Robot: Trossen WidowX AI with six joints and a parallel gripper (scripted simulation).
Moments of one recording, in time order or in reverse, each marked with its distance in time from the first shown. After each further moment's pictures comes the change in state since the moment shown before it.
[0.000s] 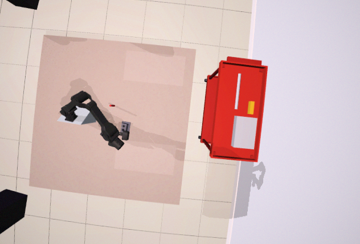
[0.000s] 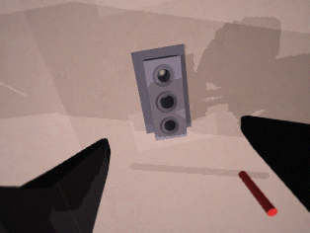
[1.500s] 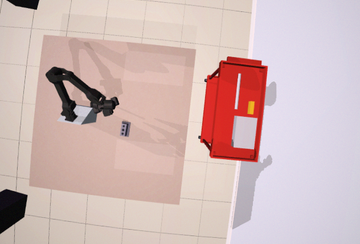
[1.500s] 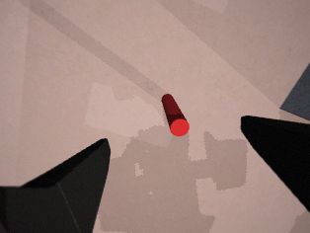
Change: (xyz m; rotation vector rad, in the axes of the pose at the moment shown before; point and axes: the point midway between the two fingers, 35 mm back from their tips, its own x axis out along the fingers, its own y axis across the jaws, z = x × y) arm 0.055 -0.122 -0.180 -0.531 0.016 -0.006
